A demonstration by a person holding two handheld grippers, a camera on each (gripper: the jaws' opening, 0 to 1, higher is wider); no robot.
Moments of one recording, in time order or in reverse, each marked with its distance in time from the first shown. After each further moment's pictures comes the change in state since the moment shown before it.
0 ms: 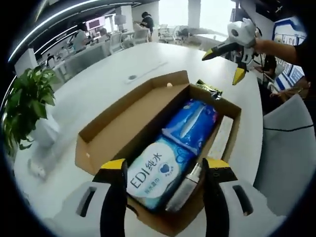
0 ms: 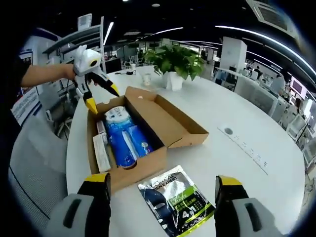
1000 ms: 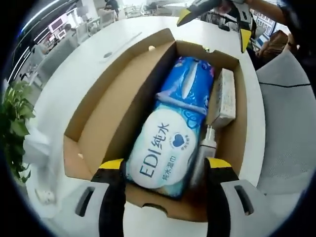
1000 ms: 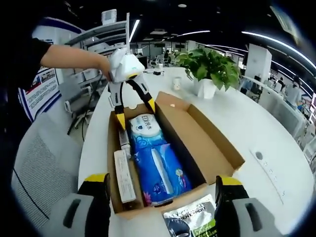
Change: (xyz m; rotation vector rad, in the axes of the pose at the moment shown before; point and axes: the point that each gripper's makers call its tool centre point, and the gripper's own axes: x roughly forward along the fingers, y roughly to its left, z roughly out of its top) left arm 0.030 0.021 -0.050 0.241 0.238 -0.117; right arm 0.048 0.060 0.052 -0.095 -0.036 0.165
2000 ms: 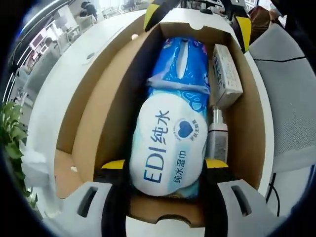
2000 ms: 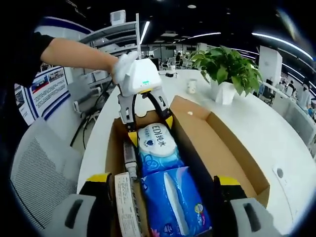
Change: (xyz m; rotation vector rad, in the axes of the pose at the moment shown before) left arm 0.022 0.006 -0.010 0.155 0.023 -0.049; right arm 0.070 0.025 0.029 -0.038 -0.017 0.113
